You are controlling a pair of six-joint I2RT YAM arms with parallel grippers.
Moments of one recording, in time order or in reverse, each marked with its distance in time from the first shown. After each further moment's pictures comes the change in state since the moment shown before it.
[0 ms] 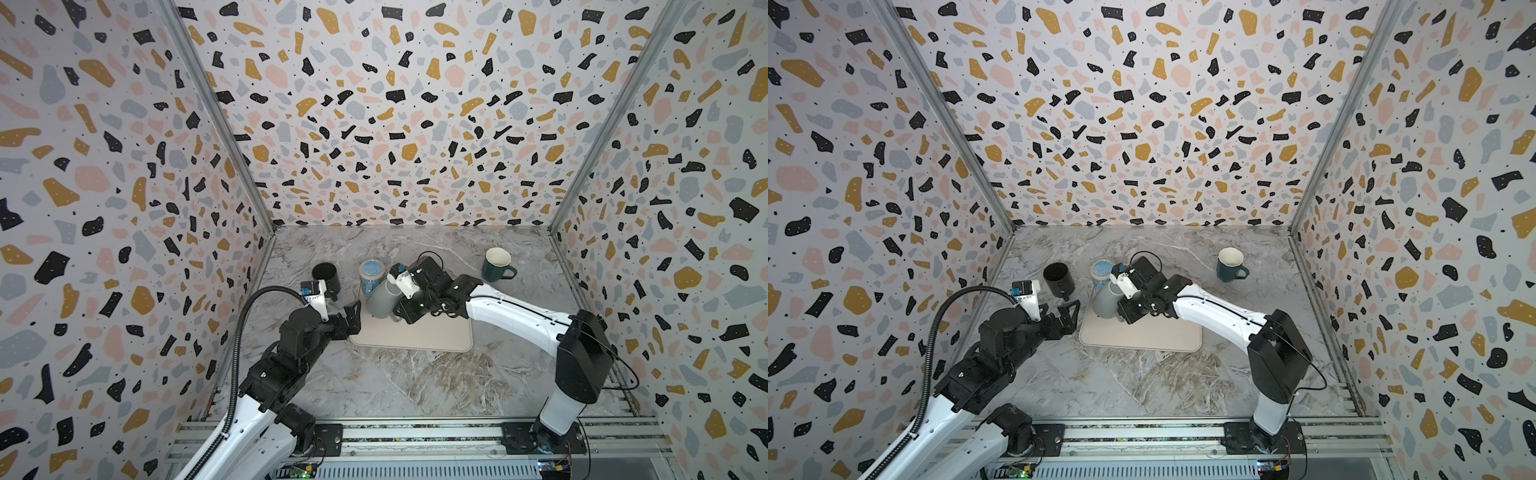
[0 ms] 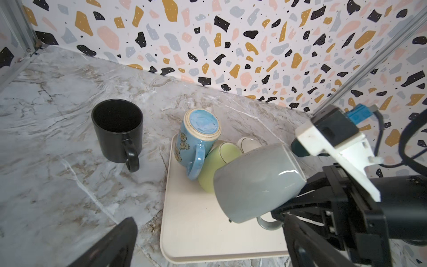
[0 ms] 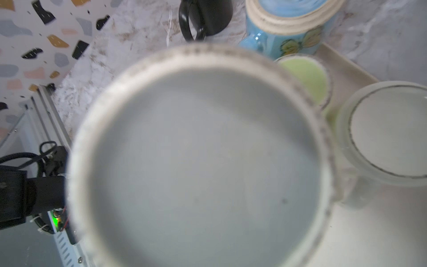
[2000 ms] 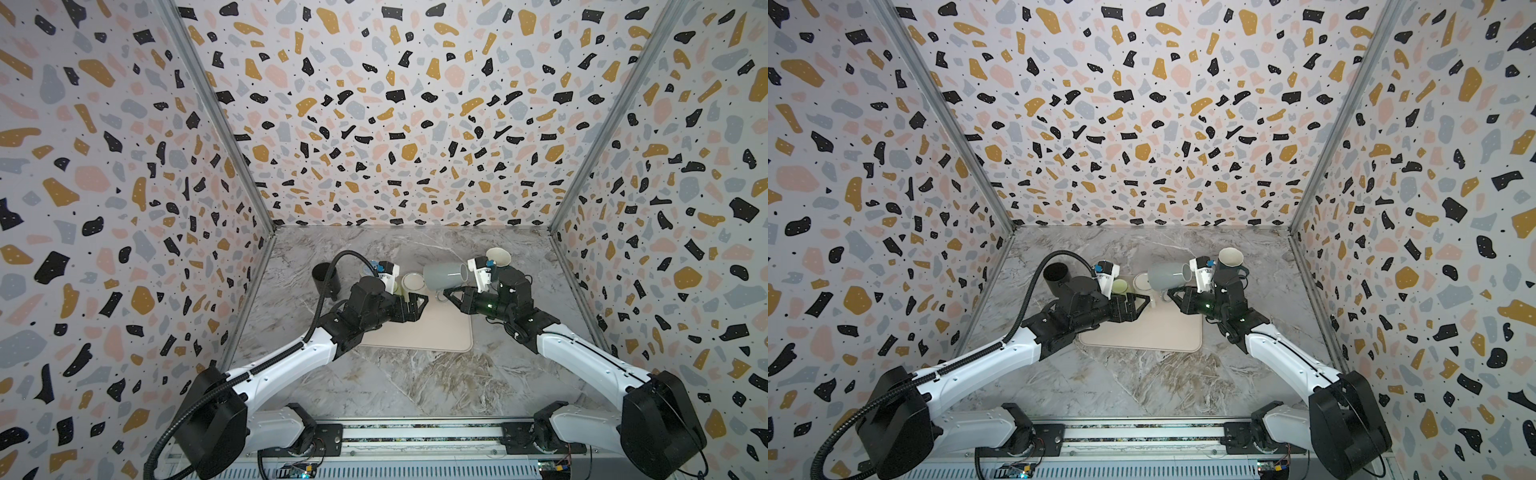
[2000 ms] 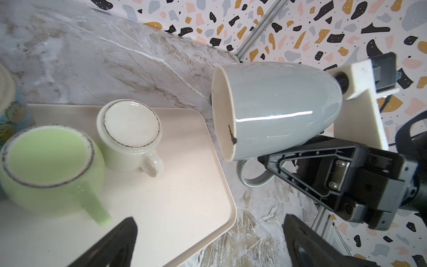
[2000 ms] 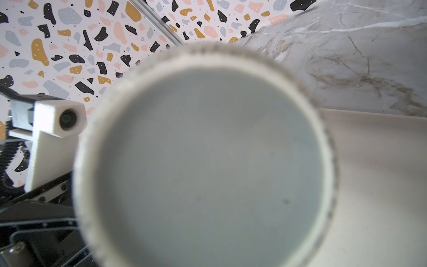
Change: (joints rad) left arm -0.206 0.623 0.168 0.412 0.340 -0.135; right arm -0.378 -0.463 -0.650 0.643 -0.235 0.388
